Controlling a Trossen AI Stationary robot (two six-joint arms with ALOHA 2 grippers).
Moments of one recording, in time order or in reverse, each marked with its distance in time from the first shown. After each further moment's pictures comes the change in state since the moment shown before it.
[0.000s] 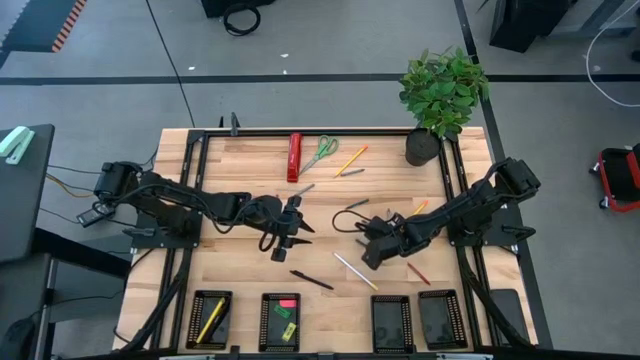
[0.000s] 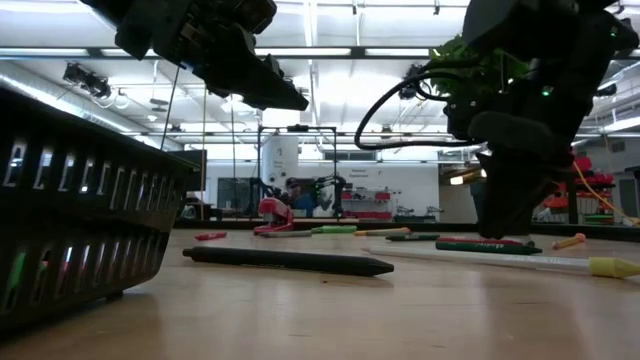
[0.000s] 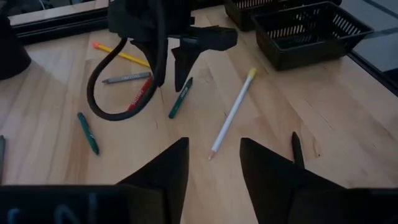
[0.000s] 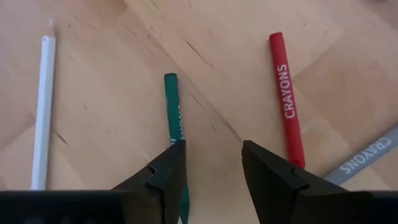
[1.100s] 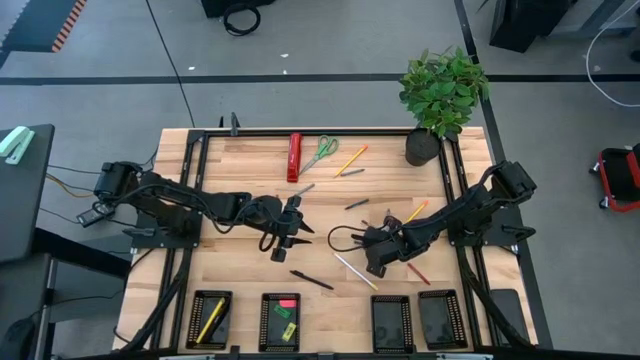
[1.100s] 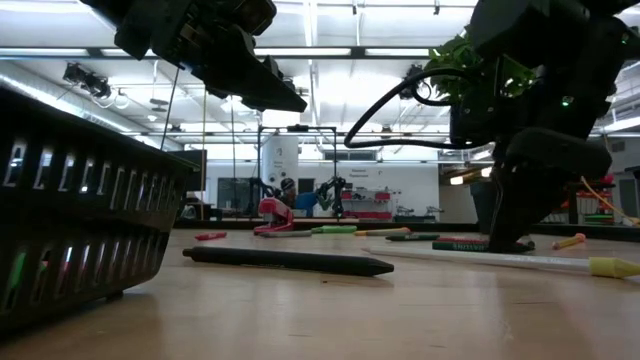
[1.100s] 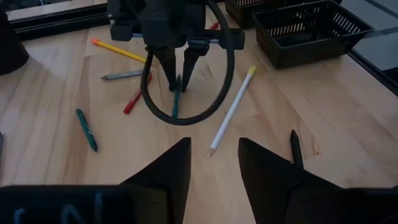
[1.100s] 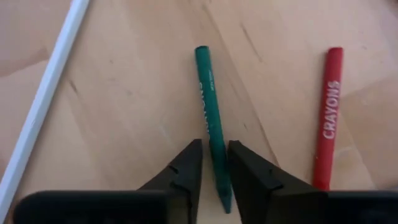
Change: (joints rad) left arm 0.000 0.000 0.000 -0.009 0.001 -0.009; right arm 0.026 0.060 -0.013 0.068 -0.034 -0.303
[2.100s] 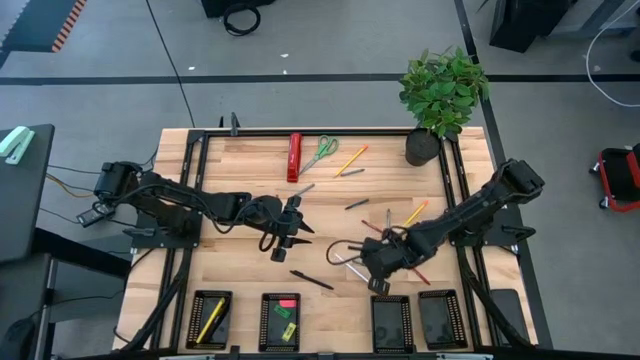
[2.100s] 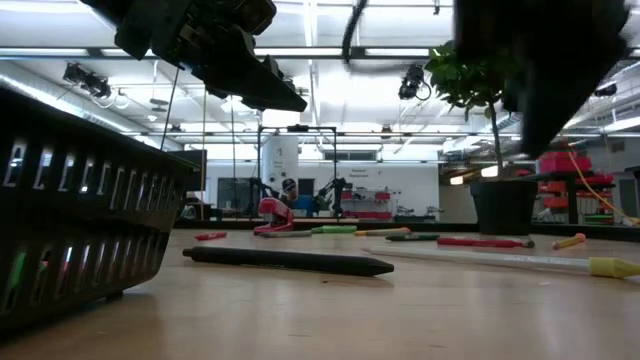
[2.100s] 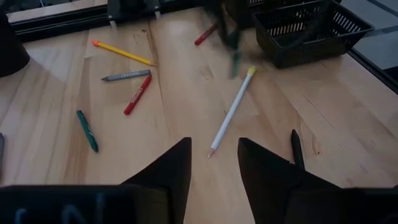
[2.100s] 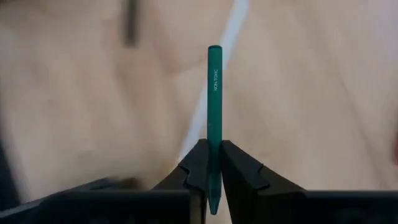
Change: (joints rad) left arm 0.000 0.000 0.000 0.000 0.000 0.008; right arm 0.125 -0.079 0.276 -0.245 -0.198 0.141
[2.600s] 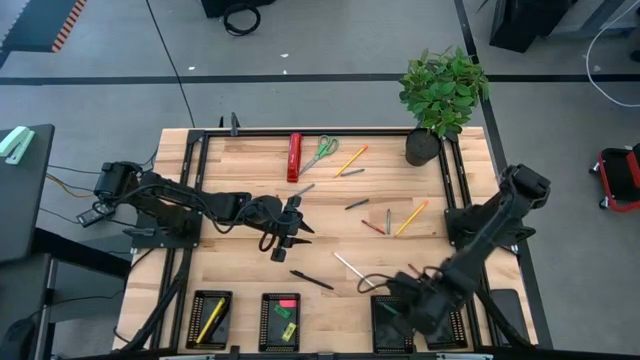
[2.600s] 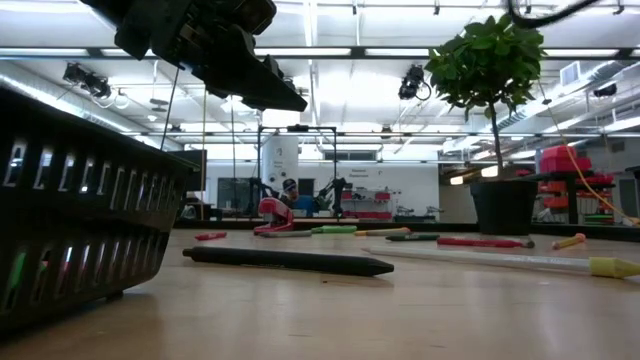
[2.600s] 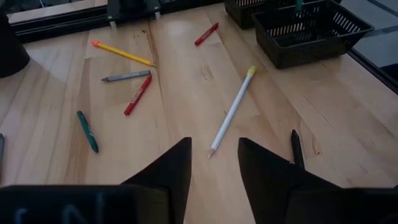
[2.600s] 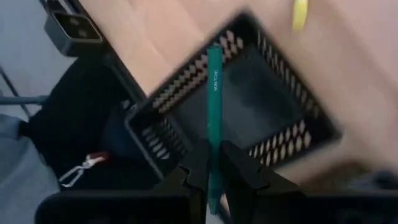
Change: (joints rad) left arm 0.000 0.000 0.000 0.001 0.000 0.001; right arm 0.365 0.003 0.097 -0.045 -0.016 0.726
